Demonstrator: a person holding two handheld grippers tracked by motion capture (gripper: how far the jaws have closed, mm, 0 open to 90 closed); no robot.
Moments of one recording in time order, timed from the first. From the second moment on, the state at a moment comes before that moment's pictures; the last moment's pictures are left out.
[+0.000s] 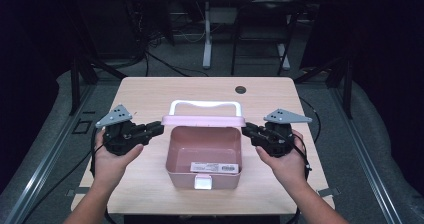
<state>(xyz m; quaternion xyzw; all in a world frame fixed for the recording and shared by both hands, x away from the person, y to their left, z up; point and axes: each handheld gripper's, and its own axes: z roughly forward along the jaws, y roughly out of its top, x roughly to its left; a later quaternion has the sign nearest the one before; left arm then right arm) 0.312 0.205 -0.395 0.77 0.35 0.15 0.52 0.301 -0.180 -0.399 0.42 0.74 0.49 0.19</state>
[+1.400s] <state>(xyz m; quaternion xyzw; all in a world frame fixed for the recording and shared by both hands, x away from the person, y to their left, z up) 0.289 0.208 -0.408 0.77 0.34 0.14 0.52 0.271 -0.185 -0.405 0.41 0.74 0.50 0.18</state>
